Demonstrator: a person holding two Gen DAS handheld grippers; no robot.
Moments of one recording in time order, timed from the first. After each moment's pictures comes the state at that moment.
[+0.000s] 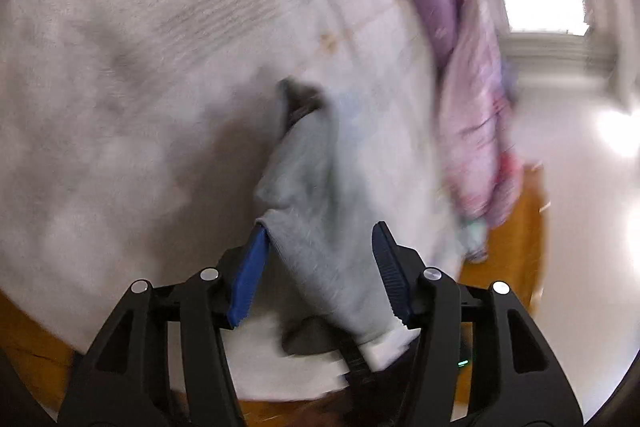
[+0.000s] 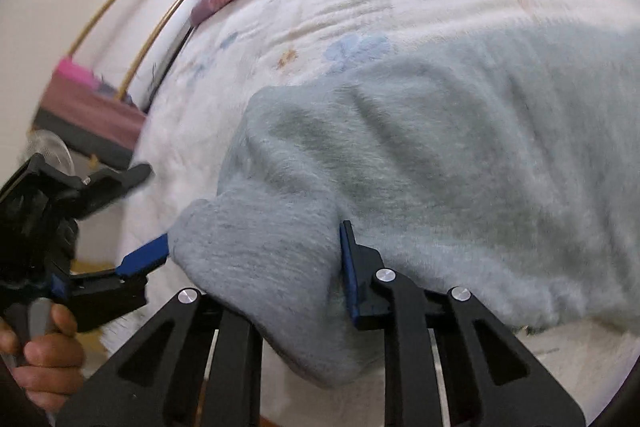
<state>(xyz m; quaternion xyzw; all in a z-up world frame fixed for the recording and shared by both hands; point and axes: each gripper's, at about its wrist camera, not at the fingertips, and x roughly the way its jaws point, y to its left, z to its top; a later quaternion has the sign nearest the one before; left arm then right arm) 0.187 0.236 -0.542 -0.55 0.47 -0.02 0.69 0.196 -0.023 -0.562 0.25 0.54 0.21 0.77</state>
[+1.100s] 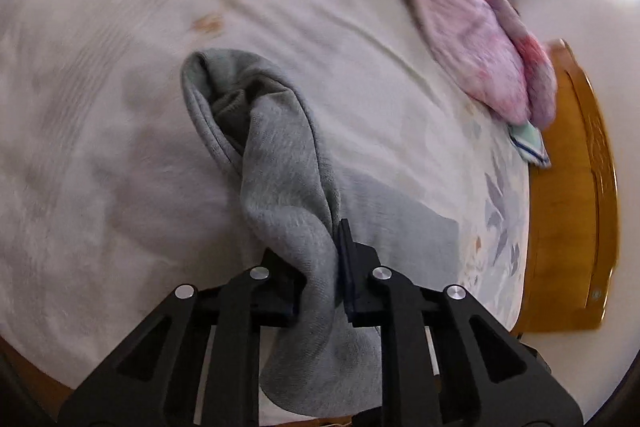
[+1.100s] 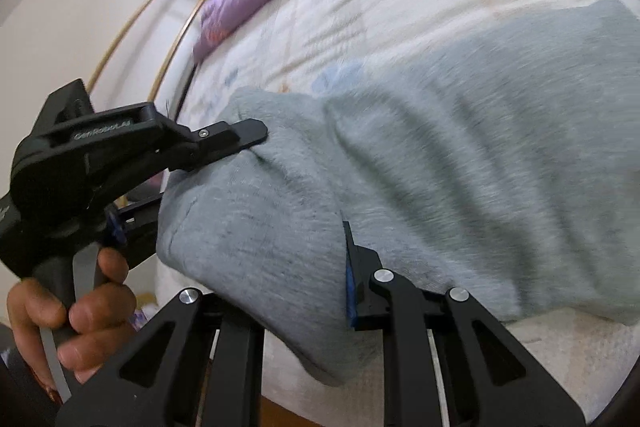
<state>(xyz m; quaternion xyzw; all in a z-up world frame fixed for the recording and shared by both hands) 0.272 0.117 -0.525 -0.30 0.57 -0.08 0.76 0.196 -0.078 -0.541 0.33 0.51 0.20 0.77</state>
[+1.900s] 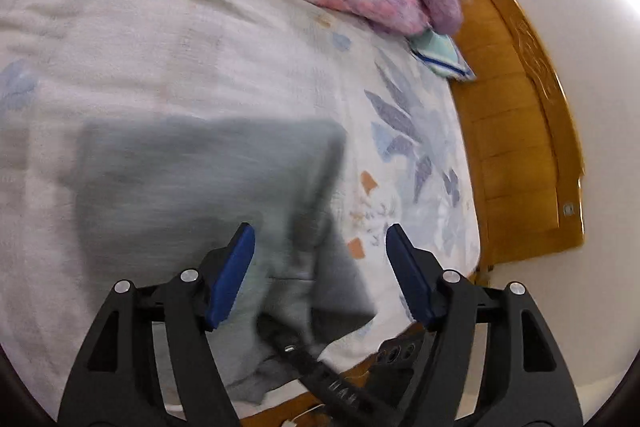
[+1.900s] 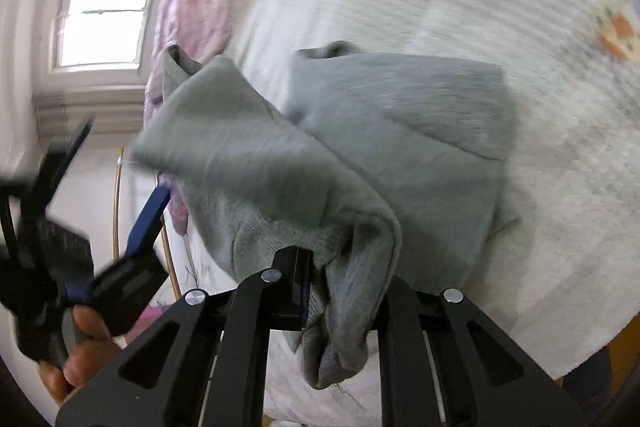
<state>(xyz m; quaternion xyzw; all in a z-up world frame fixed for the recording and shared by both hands) 0.299 -0.110 -0.505 -0.26 0.57 -0.24 0.74 0.154 -0.309 -0.599 0.59 0.46 0.00 0.67</state>
